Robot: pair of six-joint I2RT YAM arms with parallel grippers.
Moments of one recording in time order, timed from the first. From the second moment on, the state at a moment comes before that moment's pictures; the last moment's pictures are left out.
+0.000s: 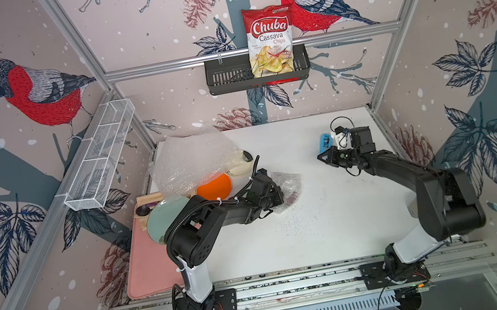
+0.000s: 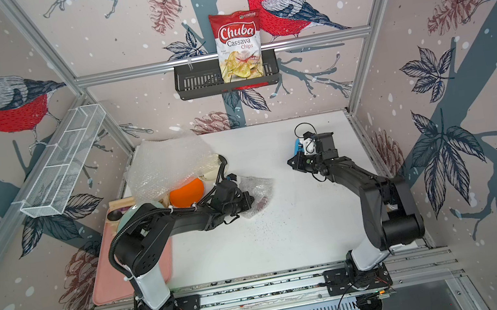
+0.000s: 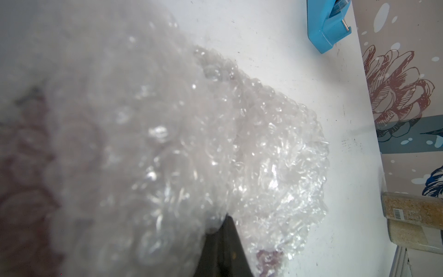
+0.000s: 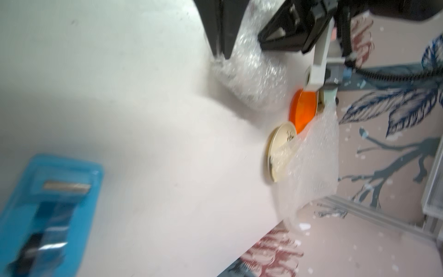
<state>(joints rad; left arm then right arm) -0.71 1.86 0.84 0.28 0.16 -0.75 0.20 1.46 0.86 -0.13 -0.60 0.41</state>
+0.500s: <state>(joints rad) -0.71 1.87 0.82 0.33 0.17 -0.71 0.60 1.08 0.78 -0.27 -0.72 0.39</state>
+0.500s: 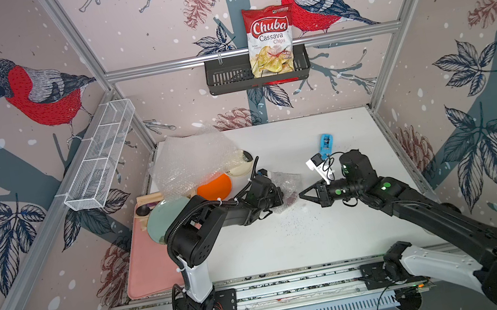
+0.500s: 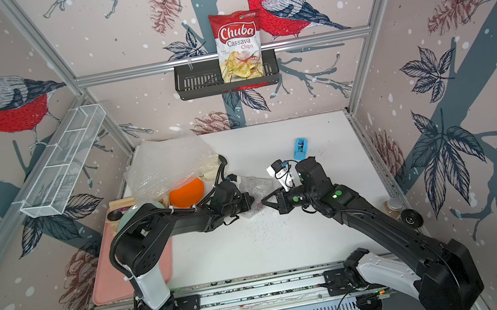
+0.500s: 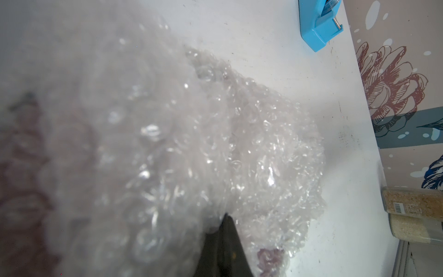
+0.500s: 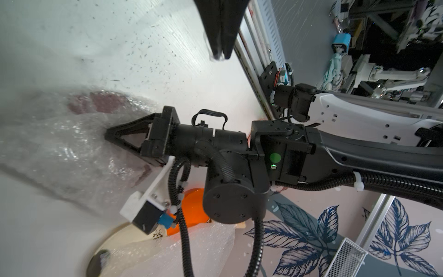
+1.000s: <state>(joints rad) -0.70 1.86 0.79 0.38 0.18 -0.70 0.57 1.55 0.91 -0.15 -0.76 0.26</state>
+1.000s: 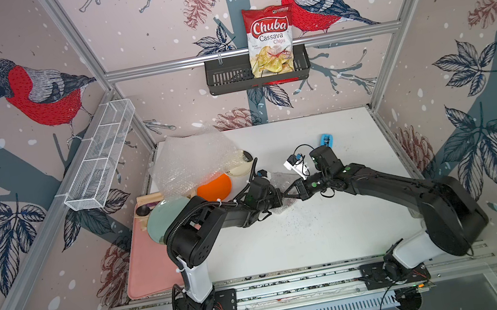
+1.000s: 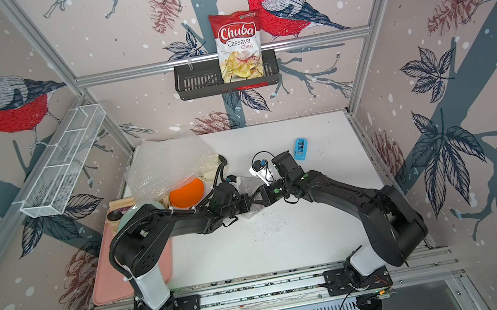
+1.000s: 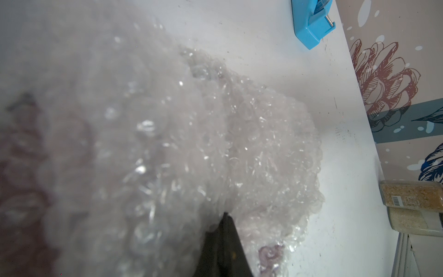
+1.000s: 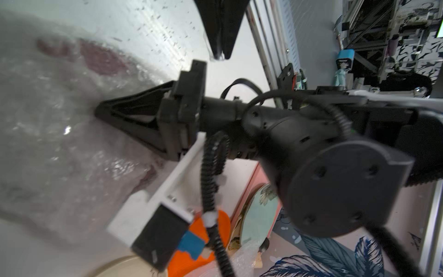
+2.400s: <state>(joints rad) -0.71 1.79 0.82 0.31 0.23 -0.66 0.48 2.11 1.25 -0.08 -0.73 0.16</state>
